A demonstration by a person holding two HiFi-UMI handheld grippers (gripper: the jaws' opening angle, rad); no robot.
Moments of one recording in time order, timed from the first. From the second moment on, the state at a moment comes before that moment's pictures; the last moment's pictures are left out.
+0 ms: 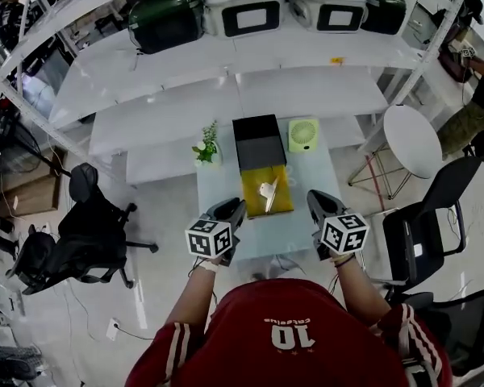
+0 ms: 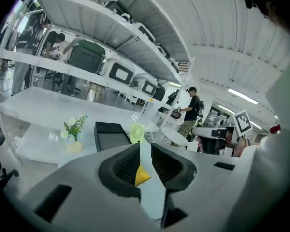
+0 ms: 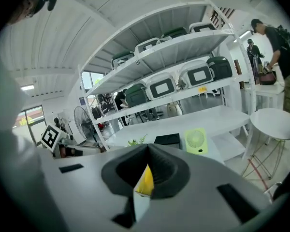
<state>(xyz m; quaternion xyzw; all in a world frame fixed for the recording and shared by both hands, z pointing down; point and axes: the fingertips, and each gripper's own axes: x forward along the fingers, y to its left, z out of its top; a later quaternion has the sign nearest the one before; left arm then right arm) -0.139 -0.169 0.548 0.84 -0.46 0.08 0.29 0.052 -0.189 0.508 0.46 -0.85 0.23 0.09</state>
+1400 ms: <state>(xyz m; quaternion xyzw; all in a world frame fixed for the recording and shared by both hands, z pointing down) -0.186 -0.024 0.303 0.86 -0.51 -0.05 0.04 0.030 -0.073 0.302 0.41 -0.91 0.08 -0.01</state>
